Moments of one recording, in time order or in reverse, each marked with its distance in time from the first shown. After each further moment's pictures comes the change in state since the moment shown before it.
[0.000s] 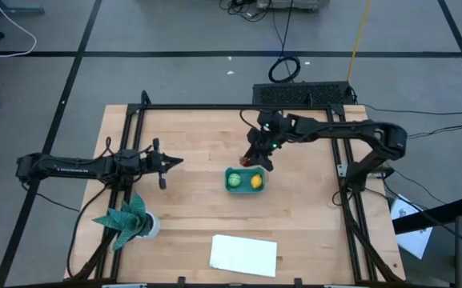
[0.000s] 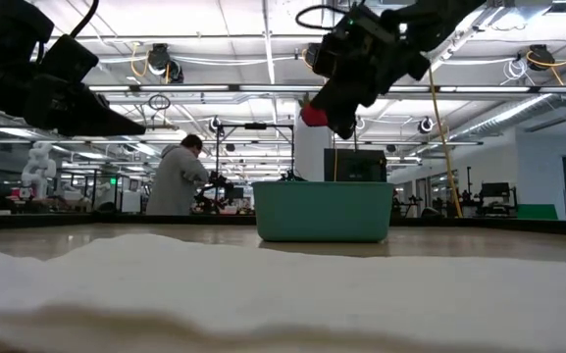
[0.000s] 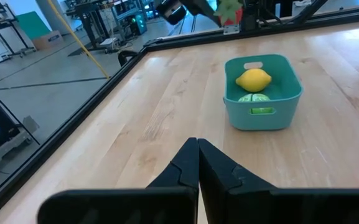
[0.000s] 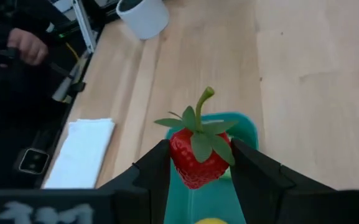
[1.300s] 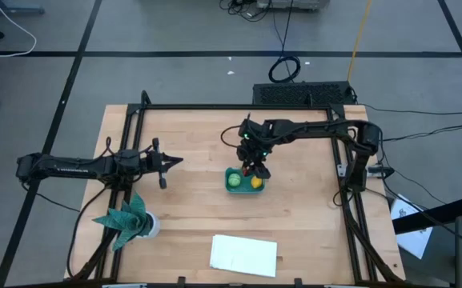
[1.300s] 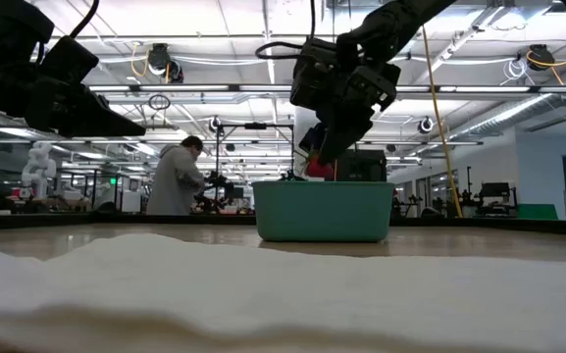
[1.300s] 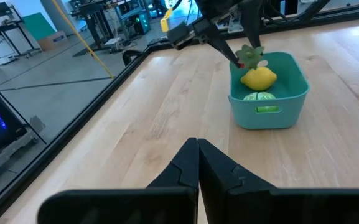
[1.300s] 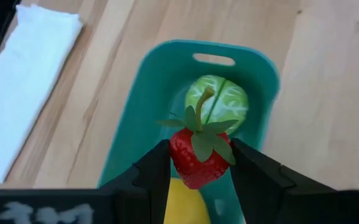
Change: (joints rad) left arm 0.002 0.000 0.000 -0.002 -0.016 0.012; right arm 0.069 0.255 0.233 -0.370 0.095 -0.434
